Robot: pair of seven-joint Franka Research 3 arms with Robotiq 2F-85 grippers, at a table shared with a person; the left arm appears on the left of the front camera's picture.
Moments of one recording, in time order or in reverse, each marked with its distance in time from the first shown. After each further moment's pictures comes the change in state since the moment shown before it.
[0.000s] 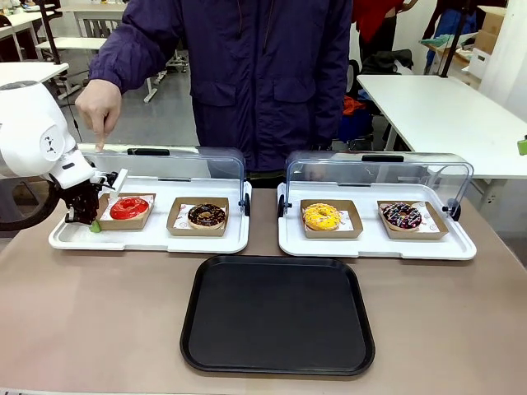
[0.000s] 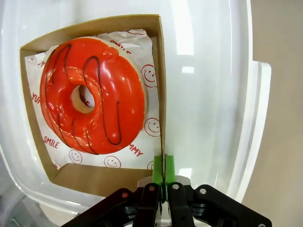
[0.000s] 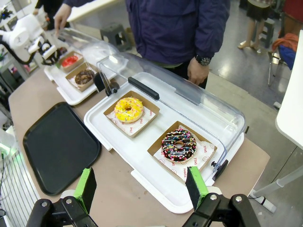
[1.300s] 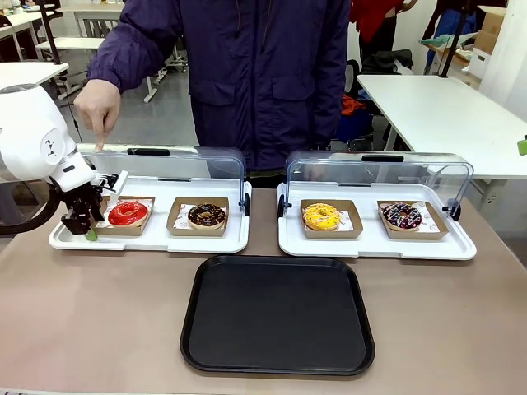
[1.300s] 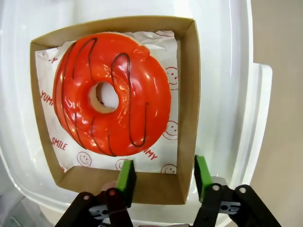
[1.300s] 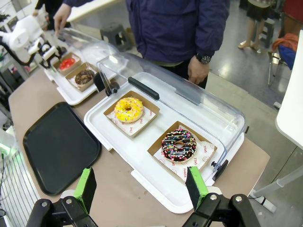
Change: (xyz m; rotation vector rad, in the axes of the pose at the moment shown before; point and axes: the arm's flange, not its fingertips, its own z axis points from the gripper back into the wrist) left arm 0.000 -0.003 -0.004 0.011 -0.001 0.000; right arm 0.000 0.000 0.000 0.000 0.000 0.000
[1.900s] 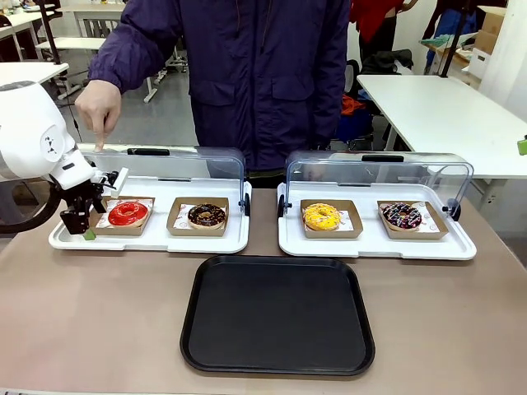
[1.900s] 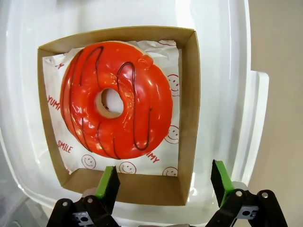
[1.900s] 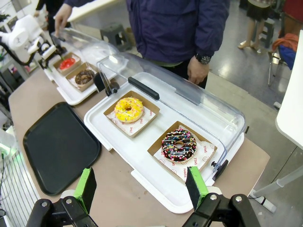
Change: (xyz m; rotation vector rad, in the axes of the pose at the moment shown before) left arm 0.004 0.000 0.004 0.009 -0.024 -0.001; right arm 0.000 0.000 0.000 0.000 0.000 0.000
